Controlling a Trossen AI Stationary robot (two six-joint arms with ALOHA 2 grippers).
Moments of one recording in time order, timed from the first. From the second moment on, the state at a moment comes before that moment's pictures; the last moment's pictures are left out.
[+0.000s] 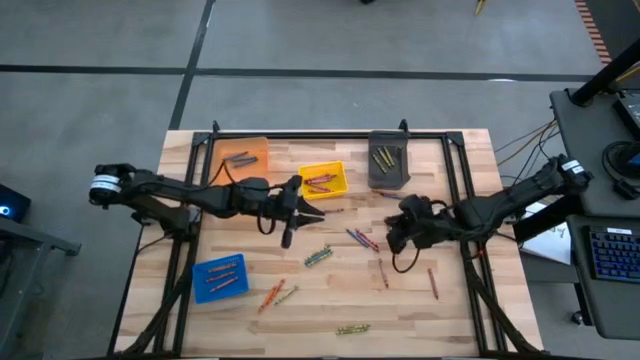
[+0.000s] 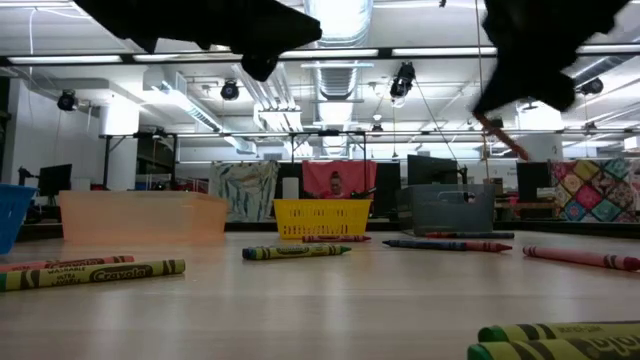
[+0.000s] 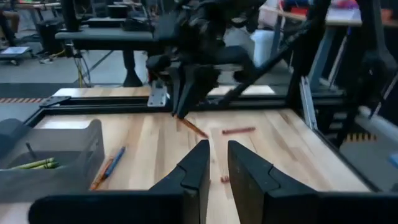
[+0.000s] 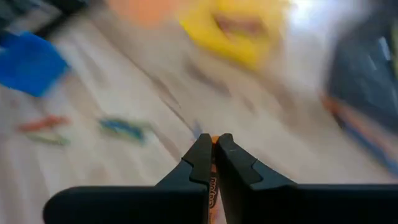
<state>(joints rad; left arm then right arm) -0.01 1.37 0.74 0.48 0.11 -0.02 0.36 1.09 0.74 -0.52 0.56 1.00</state>
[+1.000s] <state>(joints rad) -0.01 1.79 0.80 1.12 0.20 -0.26 0.25 1.22 0.75 0.36 0.36 0.15</state>
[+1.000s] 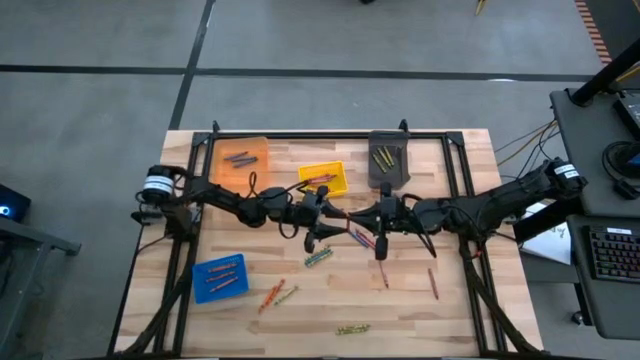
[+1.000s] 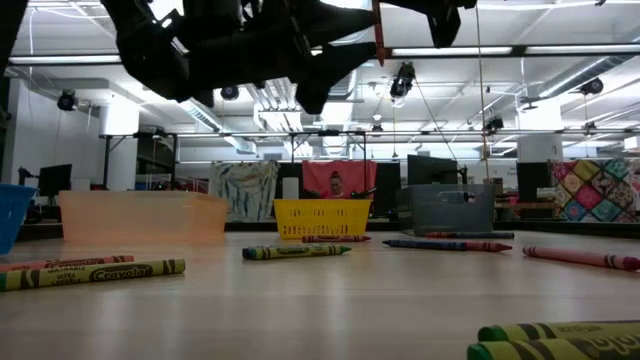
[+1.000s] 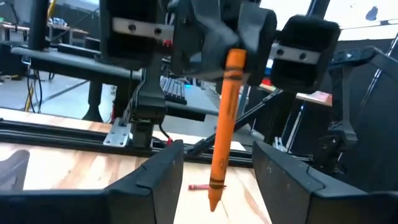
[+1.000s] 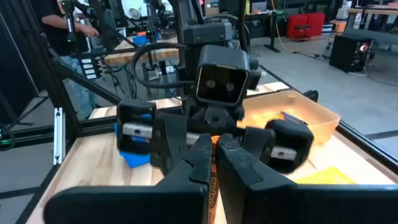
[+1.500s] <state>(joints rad) -0.01 1.82 0.85 1.09 0.25 -0.26 0.25 1.22 0.75 0.35 0.36 0.10</state>
